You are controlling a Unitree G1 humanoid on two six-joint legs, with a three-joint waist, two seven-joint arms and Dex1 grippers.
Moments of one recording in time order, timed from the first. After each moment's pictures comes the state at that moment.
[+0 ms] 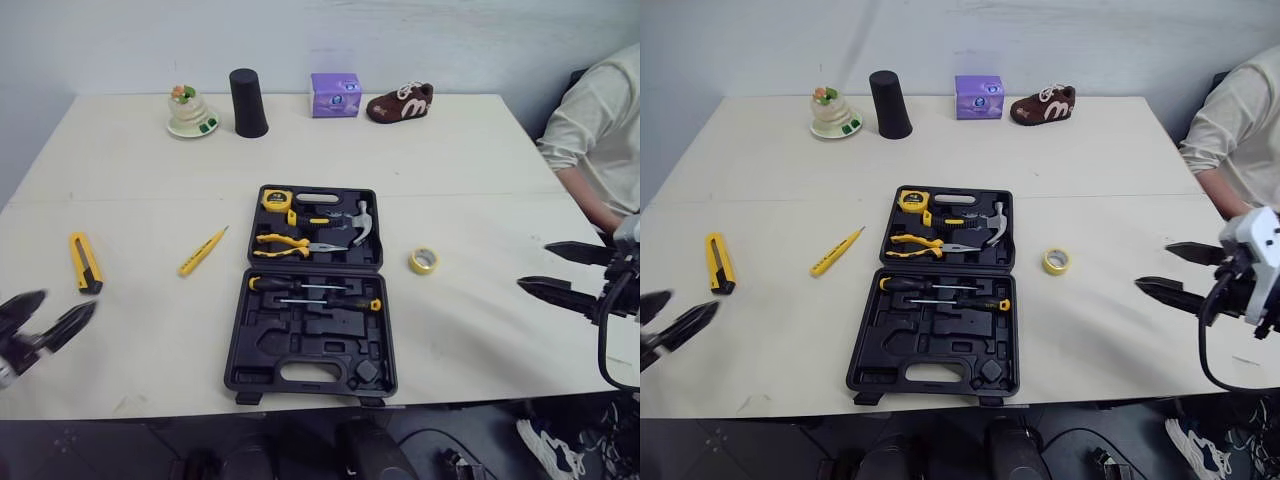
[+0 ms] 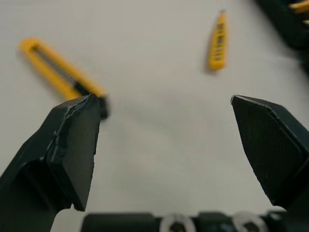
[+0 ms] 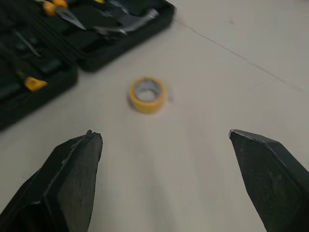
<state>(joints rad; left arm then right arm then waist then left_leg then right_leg) 0.23 0.80 0.82 -0.30 -0.60 0.72 -0.69 -0.07 -1.02 -0.54 -0.23 0.57 0.66 1.16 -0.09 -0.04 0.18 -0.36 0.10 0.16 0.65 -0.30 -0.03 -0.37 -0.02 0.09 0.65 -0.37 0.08</state>
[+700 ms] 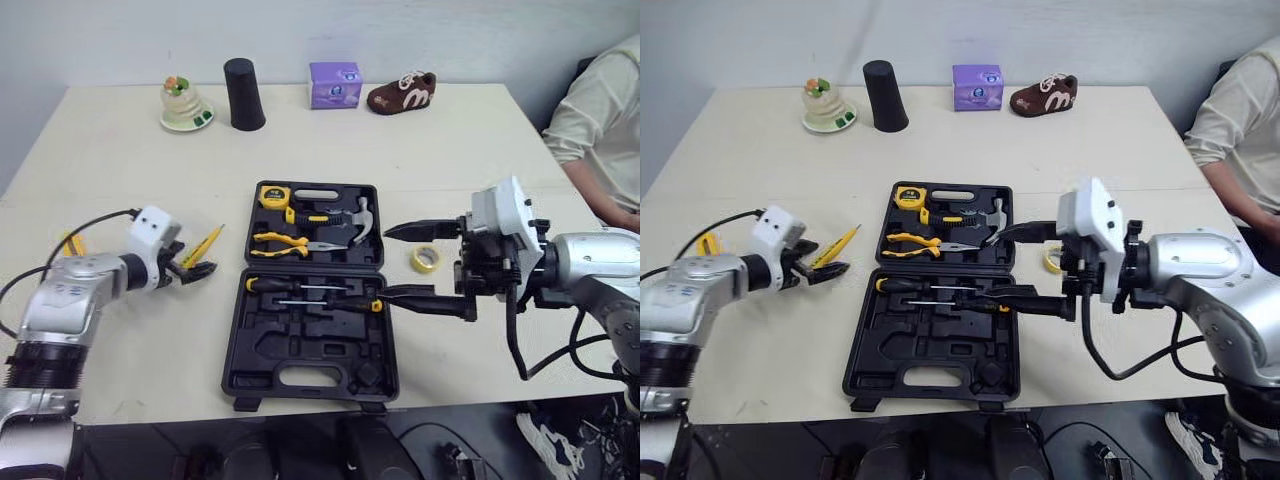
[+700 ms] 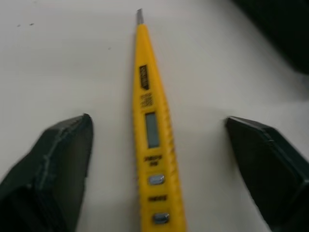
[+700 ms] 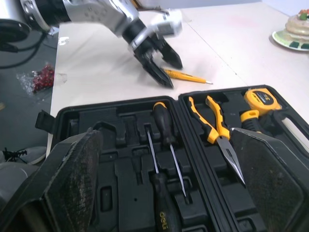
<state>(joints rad) -0.51 0.82 0.01 0.19 -0.26 0.66 -0.66 -0.50 -0.86 -0.09 -0.57 0.81 0.78 0.94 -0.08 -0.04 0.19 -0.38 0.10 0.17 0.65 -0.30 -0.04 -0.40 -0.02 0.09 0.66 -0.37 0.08</state>
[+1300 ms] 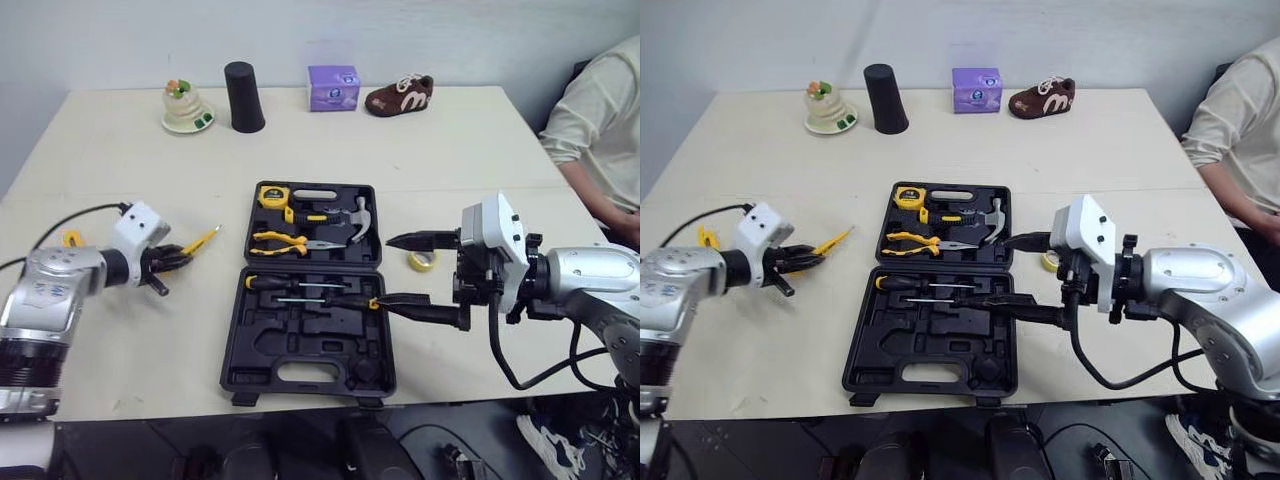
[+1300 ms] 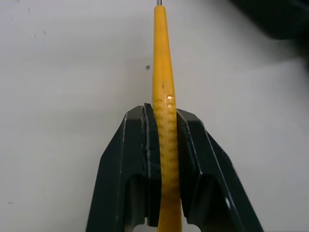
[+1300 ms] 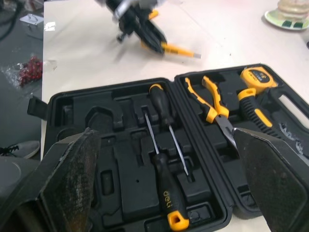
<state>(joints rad) -0.47 0.99 0.04 0.07 -0.28 0.57 -0.92 -0.37 -0.94 -0.13 -0.62 0.81 0.79 0.91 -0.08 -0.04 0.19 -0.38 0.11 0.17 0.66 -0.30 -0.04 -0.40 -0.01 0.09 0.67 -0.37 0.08</state>
